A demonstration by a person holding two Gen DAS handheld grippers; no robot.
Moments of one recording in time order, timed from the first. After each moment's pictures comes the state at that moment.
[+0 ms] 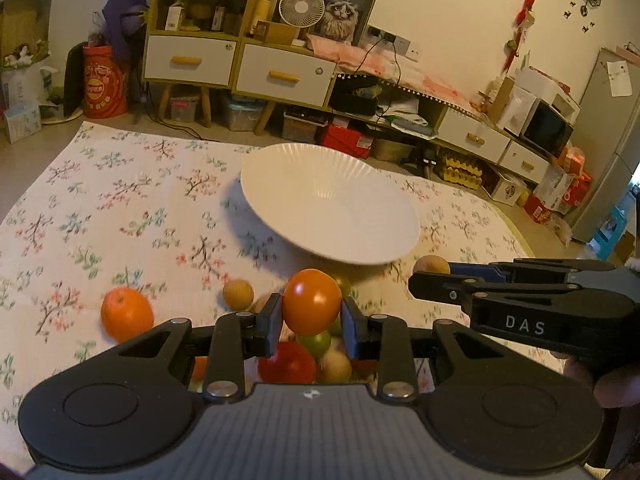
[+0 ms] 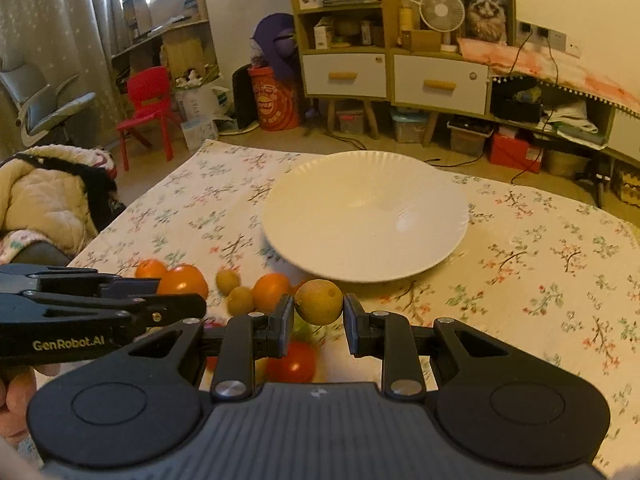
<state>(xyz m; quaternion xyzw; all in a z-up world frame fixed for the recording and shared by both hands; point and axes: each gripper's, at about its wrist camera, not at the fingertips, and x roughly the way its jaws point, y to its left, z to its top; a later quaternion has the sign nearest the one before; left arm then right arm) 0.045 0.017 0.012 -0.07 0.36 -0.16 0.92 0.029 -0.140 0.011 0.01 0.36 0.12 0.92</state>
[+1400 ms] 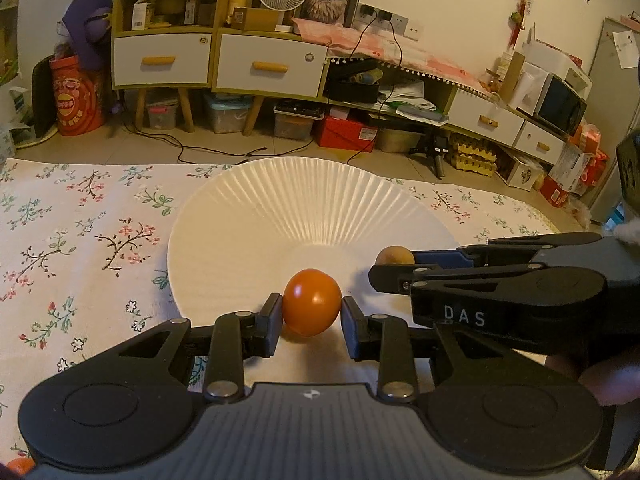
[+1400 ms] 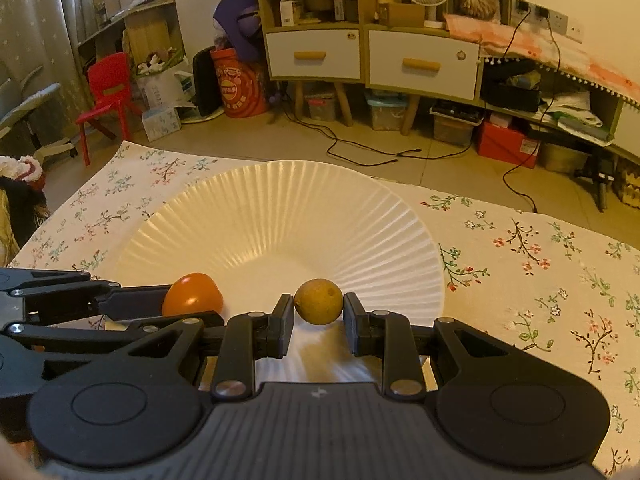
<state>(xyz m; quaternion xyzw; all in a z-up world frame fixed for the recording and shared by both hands) 0.138 -0.029 -0.014 -0.03 0.37 -0.16 0.92 0.133 -0.167 -0.022 0.00 0.39 0.10 0.92</state>
